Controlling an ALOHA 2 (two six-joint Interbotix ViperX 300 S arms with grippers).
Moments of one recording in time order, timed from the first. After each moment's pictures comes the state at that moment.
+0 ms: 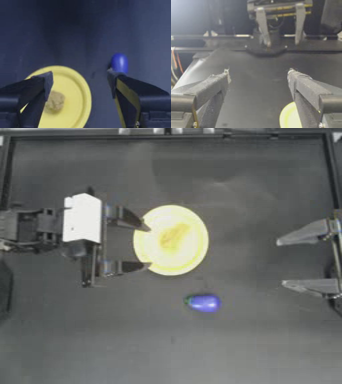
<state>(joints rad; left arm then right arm) 0.14 -0.37 0.67 -0.11 0.13 0.24 -0.02 -0.97 1.23 0.02 -0.25 0.00</state>
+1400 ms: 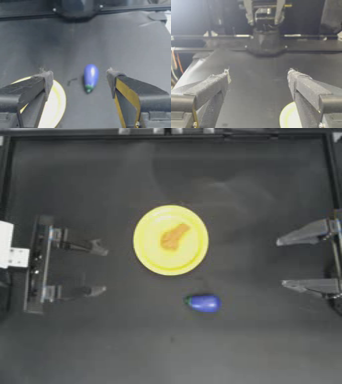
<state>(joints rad) 0.00 -0.69 1.00 -0.18 -0.11 0.24 -0.02 -0.97 1.23 0.02 -0.25 0.00</state>
